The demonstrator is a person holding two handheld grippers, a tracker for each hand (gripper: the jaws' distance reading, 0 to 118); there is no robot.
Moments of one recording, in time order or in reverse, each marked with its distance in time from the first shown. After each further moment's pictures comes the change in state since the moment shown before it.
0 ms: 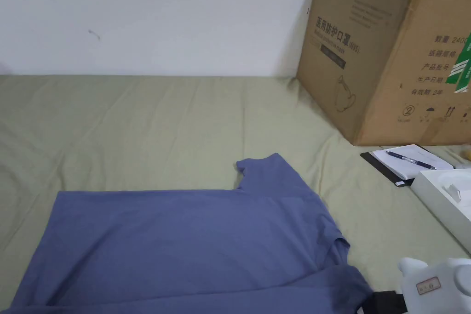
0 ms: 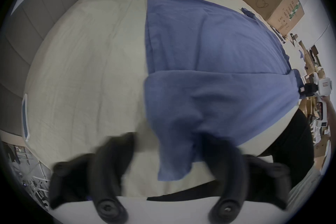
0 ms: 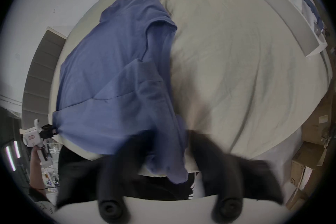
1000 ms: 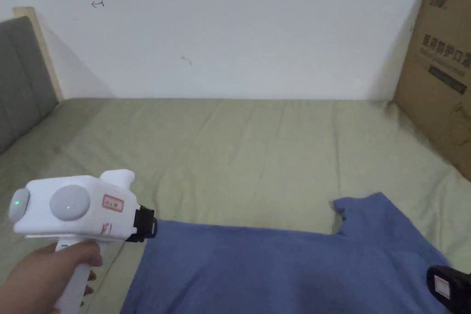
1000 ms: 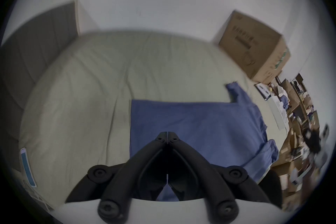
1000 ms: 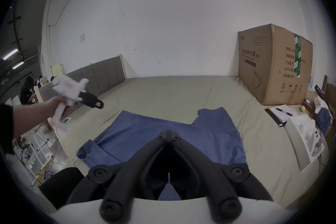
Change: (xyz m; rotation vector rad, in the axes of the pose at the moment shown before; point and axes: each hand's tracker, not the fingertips) left arm -0.011 0.234 0.006 0.190 -0.190 0.110; right arm -0.179 -0.011 0.096 0.792 0.263 0.500
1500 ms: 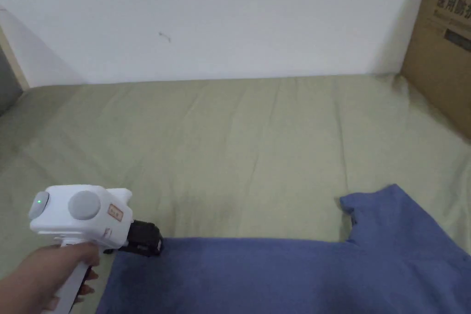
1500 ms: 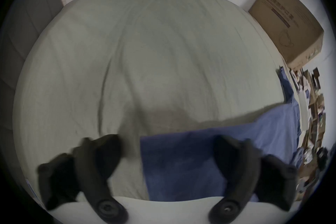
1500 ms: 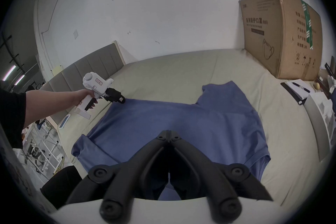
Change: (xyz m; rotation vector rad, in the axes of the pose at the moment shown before) left arm -0.018 0.040 -0.144 -0.167 0.109 -0.083; right arm 0.035 -0.036 -0.077 -0.169 0.039 -0.112
